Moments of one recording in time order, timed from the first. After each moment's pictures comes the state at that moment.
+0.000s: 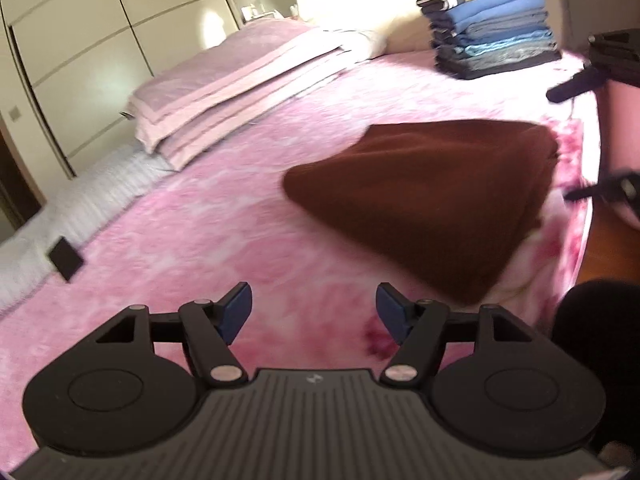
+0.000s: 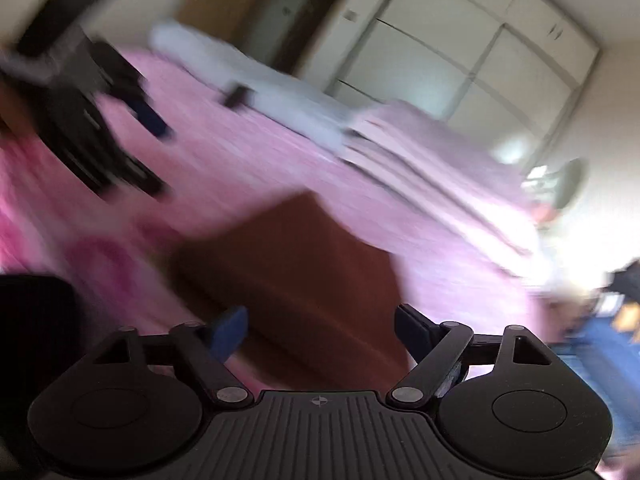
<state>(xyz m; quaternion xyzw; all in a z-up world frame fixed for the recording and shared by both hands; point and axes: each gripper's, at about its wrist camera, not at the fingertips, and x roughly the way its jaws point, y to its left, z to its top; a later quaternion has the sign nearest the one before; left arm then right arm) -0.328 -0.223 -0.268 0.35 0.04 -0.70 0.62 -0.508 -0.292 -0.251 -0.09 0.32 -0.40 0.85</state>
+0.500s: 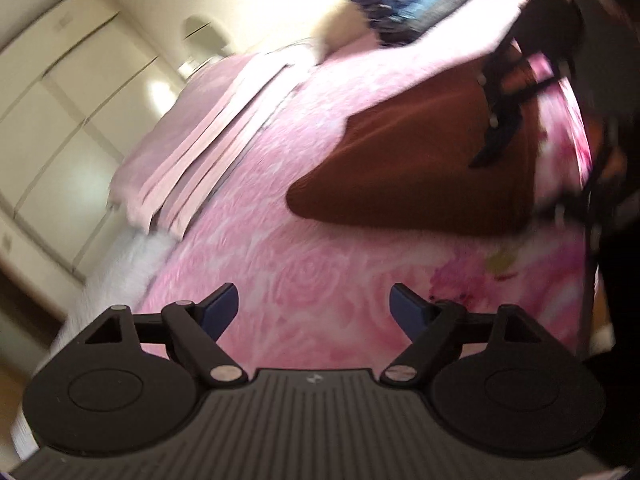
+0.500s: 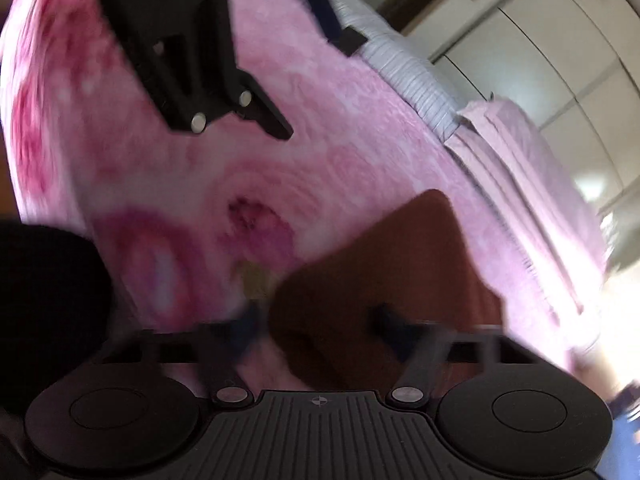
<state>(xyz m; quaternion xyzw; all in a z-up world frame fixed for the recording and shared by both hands) -0.322 -0.234 -0.291 0.45 -0.14 -0.71 0.53 -0.399 -0.311 -0.310 -0.19 0.47 -0.31 0.80</state>
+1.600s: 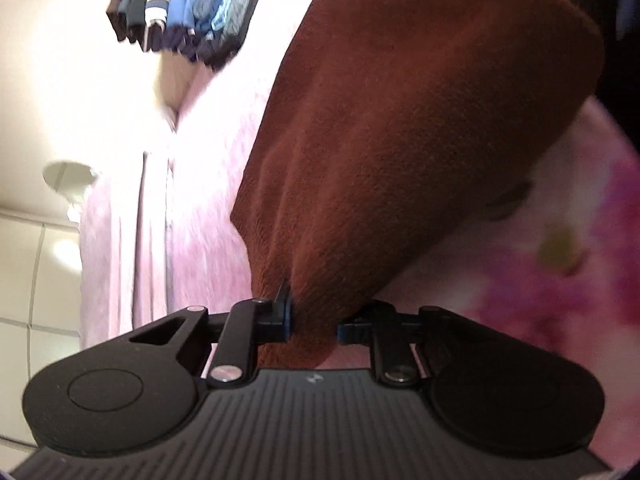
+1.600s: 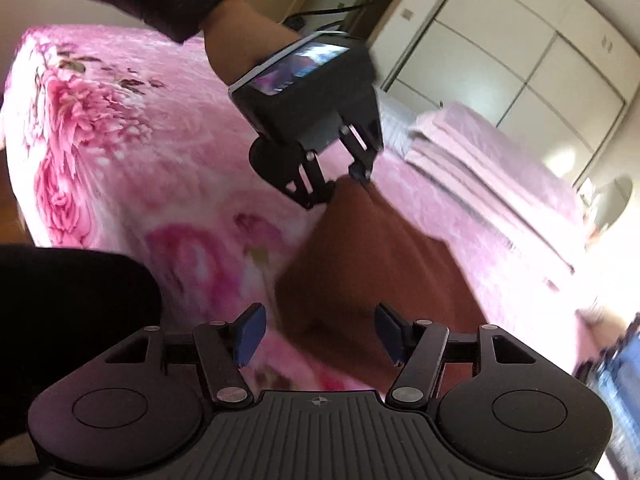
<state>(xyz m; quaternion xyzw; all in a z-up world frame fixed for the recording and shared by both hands) -0.384 -0.294 -0.315 0.59 -0.30 -0.68 0.32 -0.475 -0.232 -0.276 -0.13 0.36 -0.36 0.85</state>
